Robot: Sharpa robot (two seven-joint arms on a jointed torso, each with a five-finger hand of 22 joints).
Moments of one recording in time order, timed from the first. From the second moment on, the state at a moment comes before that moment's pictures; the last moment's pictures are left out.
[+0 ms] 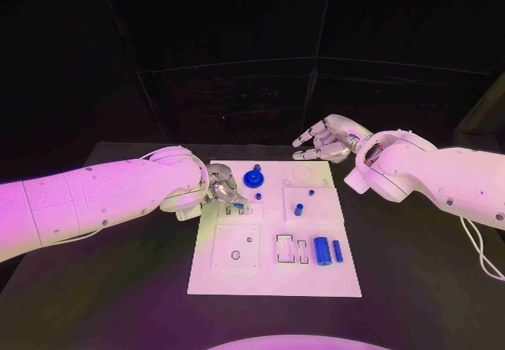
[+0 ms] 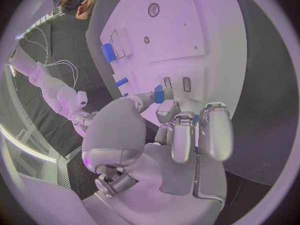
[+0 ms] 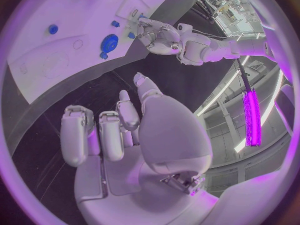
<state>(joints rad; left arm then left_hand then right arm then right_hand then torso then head) 1.38 -0.64 -0.22 1.41 -0.90 0.04 -0.50 1.13 -0.08 0.60 0.19 0.12 0.83 0.05 0.75 0.66 1.27 -0.03 1.21 1.04 1.47 -0.09 1.57 1.31 0.07 1.47 0.02 1.39 1.28 1.34 -0.83 -0.08 1.49 -0.91 -0.32 -0.03 1.35 -0.05 0.02 0.04 0.34 0.96 0.15 0.09 0.07 1.36 0.06 1.20 1.24 1.47 -0.02 1.50 1.31 0.05 1.47 0.09 1.46 1.31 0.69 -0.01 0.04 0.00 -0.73</state>
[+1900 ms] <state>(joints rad) 1.33 -0.62 -0.22 1.42 -1.05 -0.03 -0.51 1.10 -0.10 0.64 0.14 0.12 0.83 0.05 0.76 0.67 1.28 -0.03 1.23 1.06 1.47 -0.09 1.57 1.31 0.07 1.47 0.02 1.39 1.29 1.34 -0.83 -0.08 1.48 -0.92 -0.31 -0.03 1.35 -0.05 0.02 0.04 0.34 0.96 0.15 0.09 0.07 1.36 0.06 1.20 1.24 1.47 -0.02 1.50 1.31 0.05 1.47 0.09 1.46 1.31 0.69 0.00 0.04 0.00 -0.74</state>
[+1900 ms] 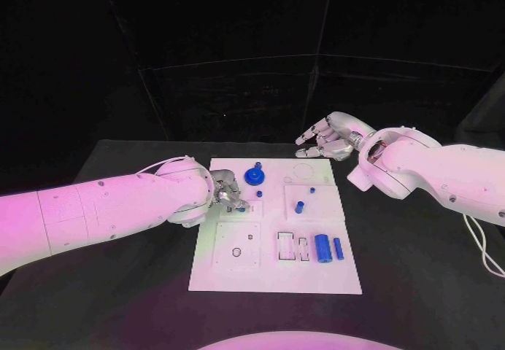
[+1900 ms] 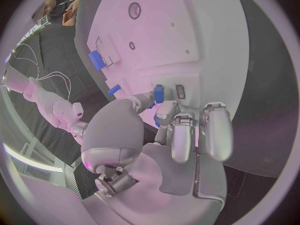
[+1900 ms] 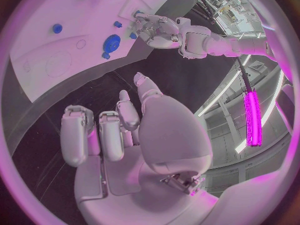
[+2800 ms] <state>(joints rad) 1.33 -0.61 -0.22 1.41 -1.05 -0.01 -0.52 0.96 -0.10 0.57 0.06 0.12 0.88 0.02 0.76 0.67 1.30 -0.04 1.25 1.09 1.47 -0.09 1.57 1.31 0.07 1.47 0.02 1.39 1.30 1.34 -0.83 -0.08 1.48 -0.92 -0.31 -0.04 1.34 -0.05 0.01 0.05 0.34 0.96 0.15 0.09 0.07 1.36 0.06 1.20 1.24 1.47 -0.02 1.50 1.31 0.05 1.47 0.09 1.46 1.31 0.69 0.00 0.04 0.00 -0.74</state>
